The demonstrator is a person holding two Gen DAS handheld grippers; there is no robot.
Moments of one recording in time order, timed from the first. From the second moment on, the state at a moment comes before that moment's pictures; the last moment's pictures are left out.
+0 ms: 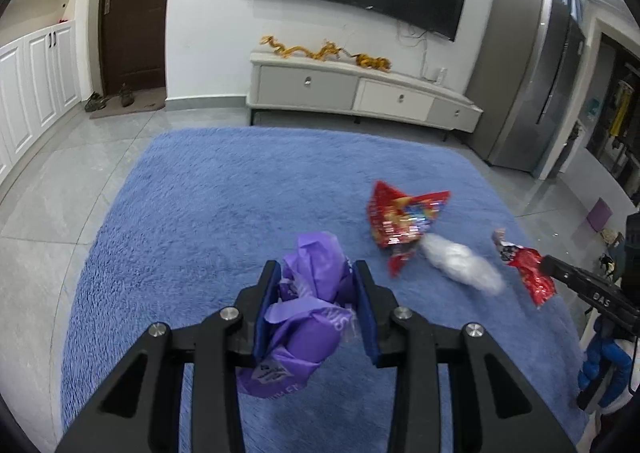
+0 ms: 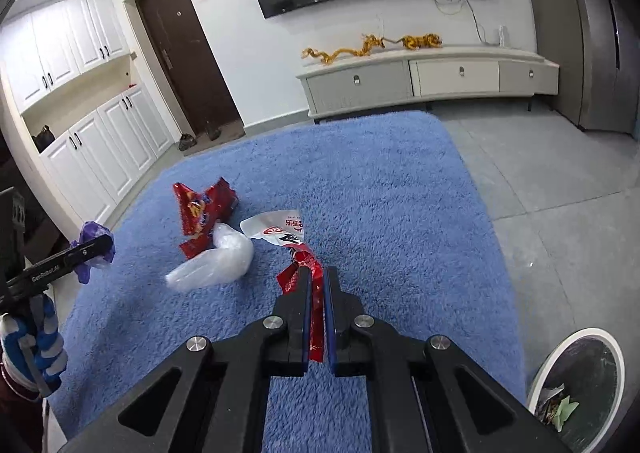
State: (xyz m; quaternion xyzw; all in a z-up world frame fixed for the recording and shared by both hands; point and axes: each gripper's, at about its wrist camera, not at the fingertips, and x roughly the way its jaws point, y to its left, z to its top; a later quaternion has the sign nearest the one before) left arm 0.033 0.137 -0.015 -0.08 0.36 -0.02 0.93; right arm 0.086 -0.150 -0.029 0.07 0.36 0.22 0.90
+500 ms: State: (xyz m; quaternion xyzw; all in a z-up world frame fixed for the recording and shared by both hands) left arm 0.038 -0.030 0.058 -0.04 0.32 -0.19 0.93; right arm 0.013 -0.259 0.028 0.12 0.28 0.12 0.95
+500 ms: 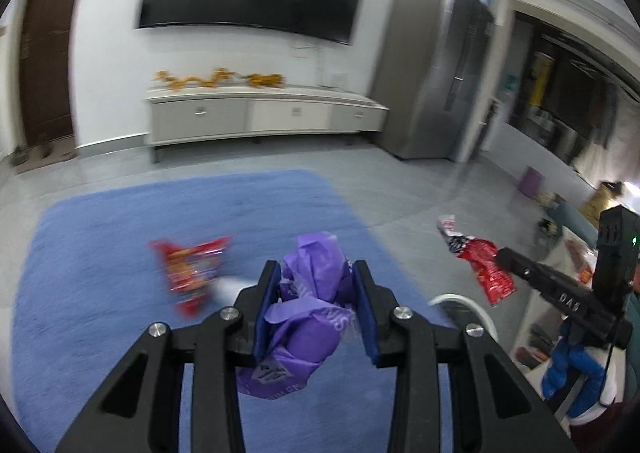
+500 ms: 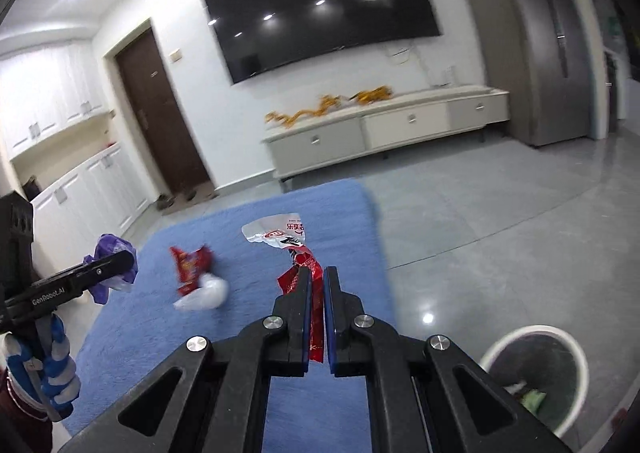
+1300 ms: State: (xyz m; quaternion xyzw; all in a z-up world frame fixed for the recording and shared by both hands) left arm 0.109 -0.406 -0.053 0.08 0.44 -0.36 0.82; right arm 0.005 -0.491 -0.095 0.22 0.37 -0.10 0.90
